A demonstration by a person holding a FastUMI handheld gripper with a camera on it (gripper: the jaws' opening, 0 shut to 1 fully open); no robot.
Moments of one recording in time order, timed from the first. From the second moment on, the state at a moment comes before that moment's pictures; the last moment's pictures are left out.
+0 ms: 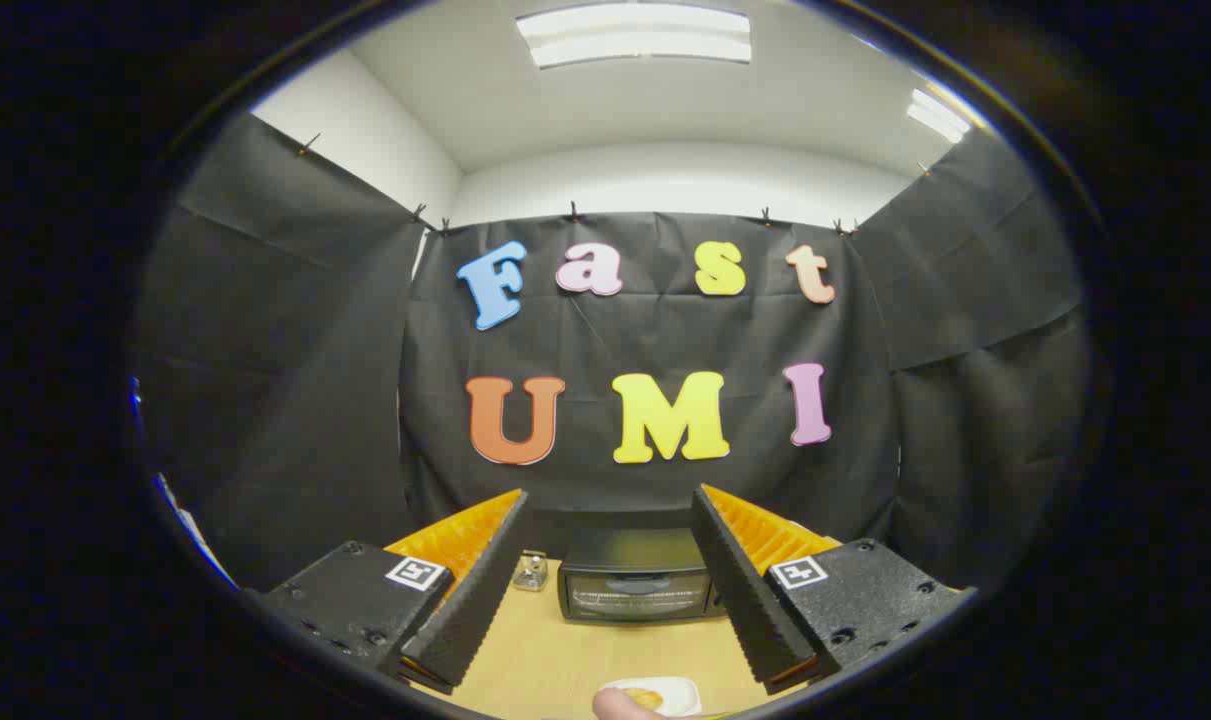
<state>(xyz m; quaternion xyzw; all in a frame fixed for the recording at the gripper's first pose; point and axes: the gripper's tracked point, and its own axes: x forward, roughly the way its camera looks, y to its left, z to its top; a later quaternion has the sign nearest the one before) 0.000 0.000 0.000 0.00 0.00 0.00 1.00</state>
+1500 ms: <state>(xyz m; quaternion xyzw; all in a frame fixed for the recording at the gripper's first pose) 0.039 -0.029 -0.039 0.02 -0.01 -0.01 1.00</state>
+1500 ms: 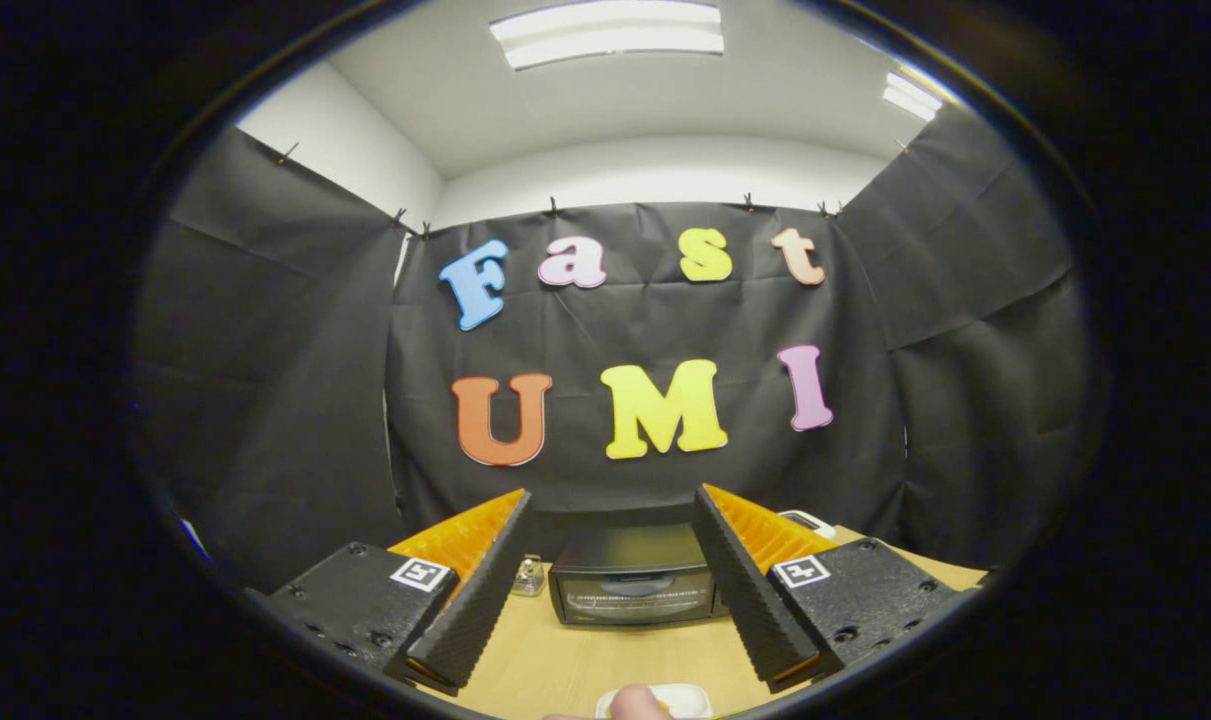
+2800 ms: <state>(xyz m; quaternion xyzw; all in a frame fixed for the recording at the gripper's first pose) 0.289 -0.056 -0.313 -0.02 0.18 -0.02 0.98</state>
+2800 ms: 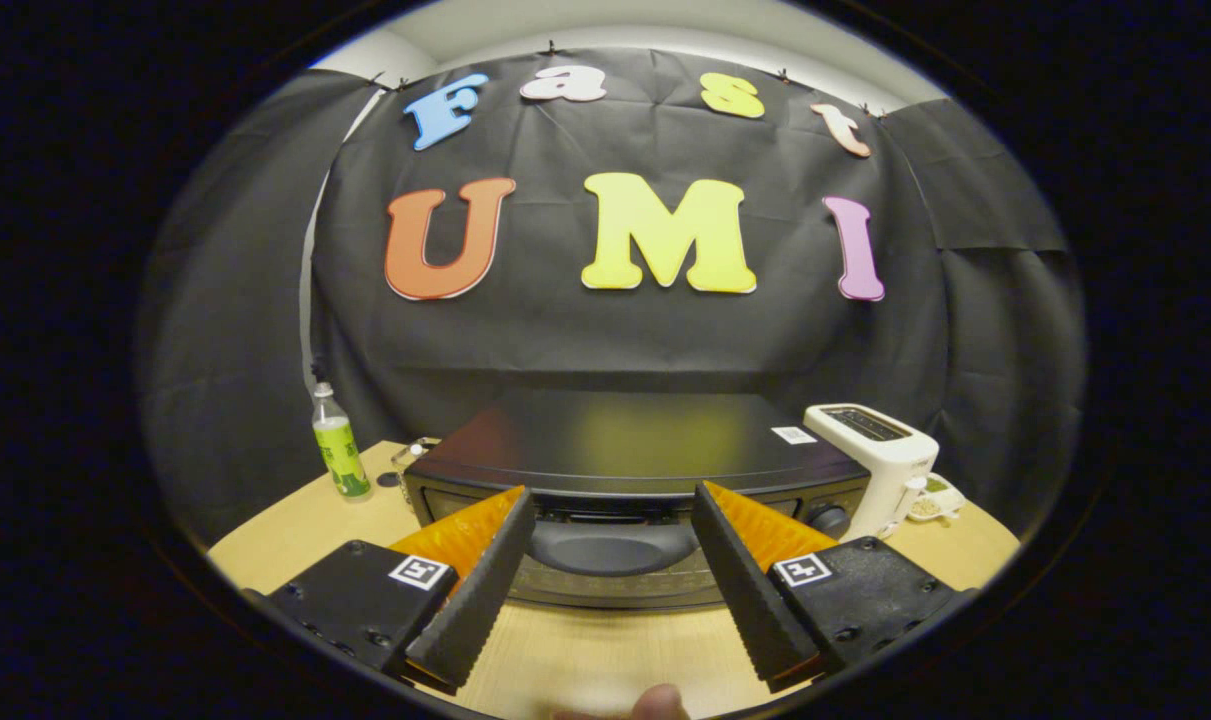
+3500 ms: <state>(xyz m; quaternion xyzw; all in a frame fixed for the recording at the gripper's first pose) 0.254 -0.053 -0.328 0.00 0.21 -0.02 0.98</state>
